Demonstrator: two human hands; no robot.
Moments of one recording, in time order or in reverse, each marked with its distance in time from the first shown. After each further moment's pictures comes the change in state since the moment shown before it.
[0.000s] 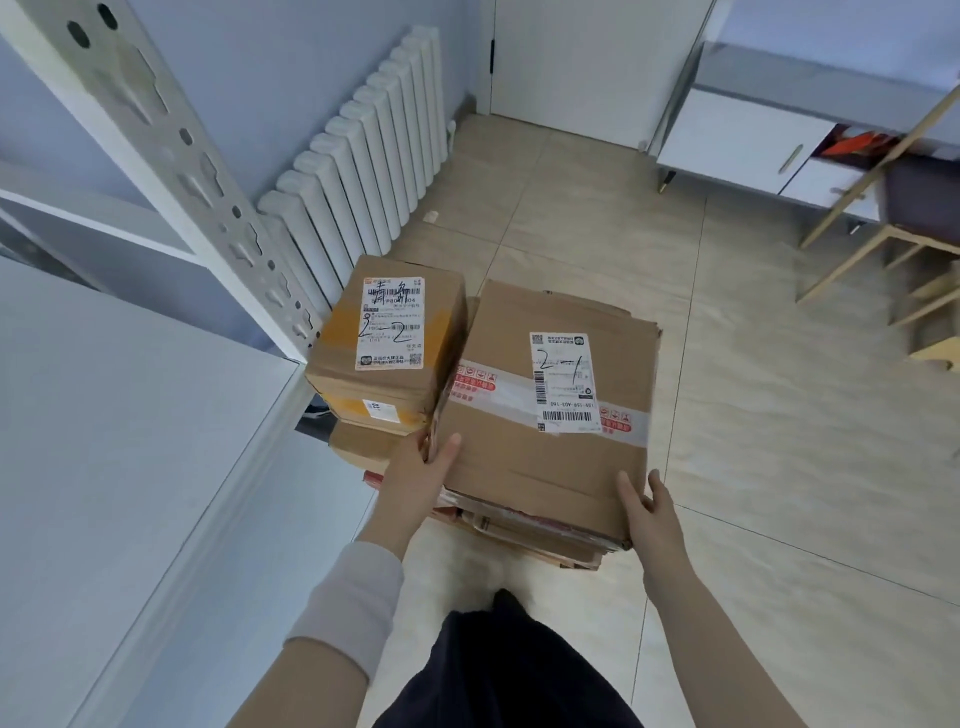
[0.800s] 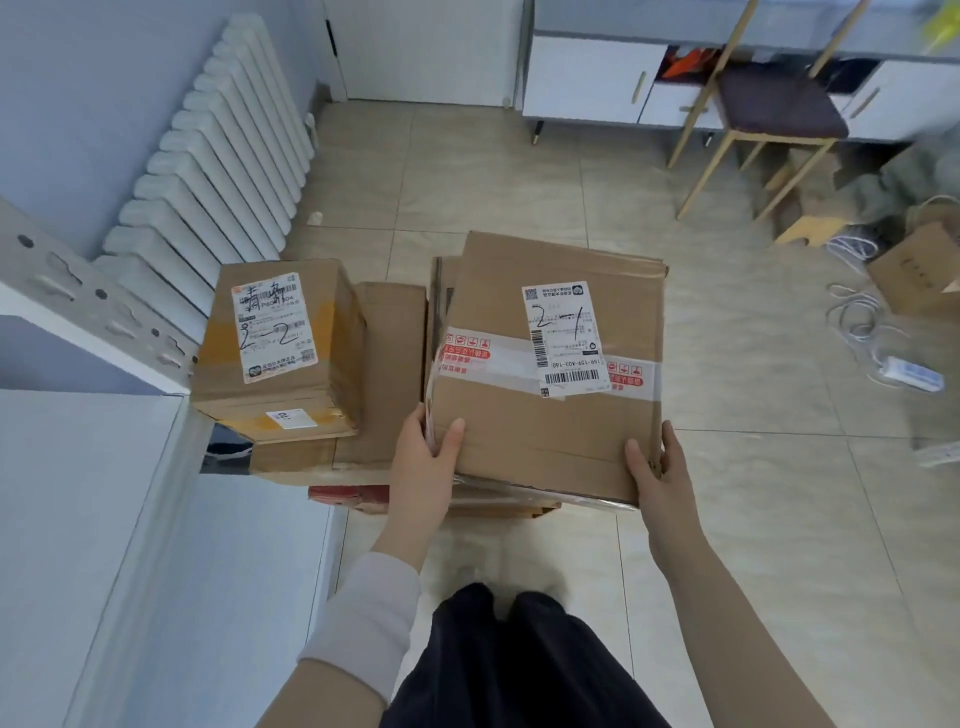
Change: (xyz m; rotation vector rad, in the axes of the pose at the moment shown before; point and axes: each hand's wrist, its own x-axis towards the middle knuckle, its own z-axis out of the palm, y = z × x) left_hand -0.027 0.002 0.063 0.105 -0.132 0.177; right_hand -0.043 0.039 -0.061 0.260 0.217 -0.179
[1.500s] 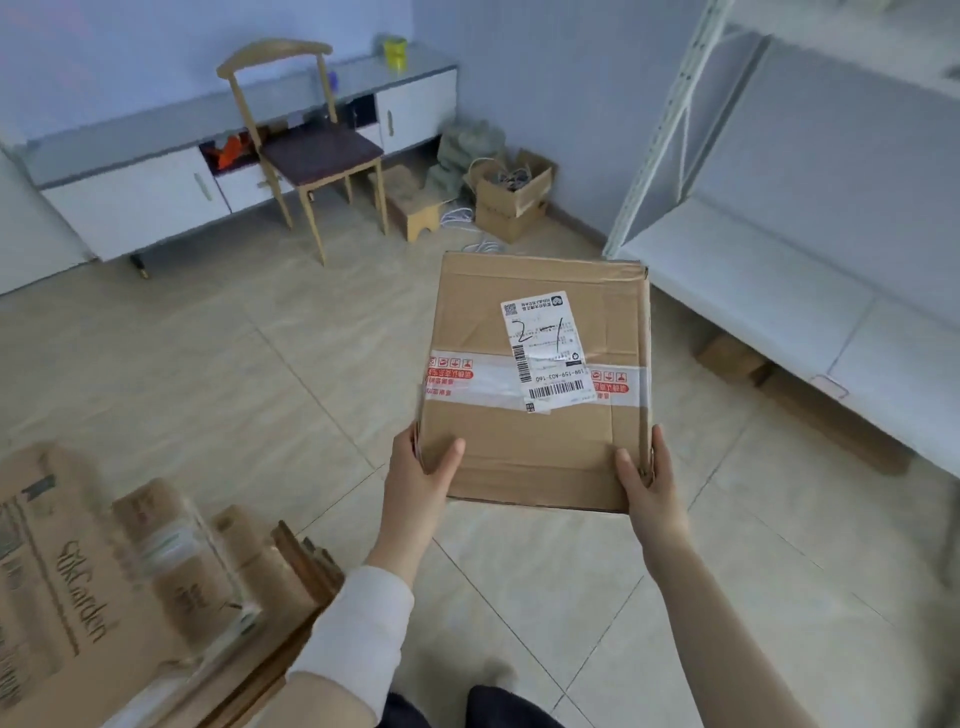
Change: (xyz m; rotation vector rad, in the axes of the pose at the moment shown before) left_hand -0.174 0.093 0.335 0.190 -0.668 0.384; right_hand -0.110 0.043 -0.356 0.268 0.731 -0.060
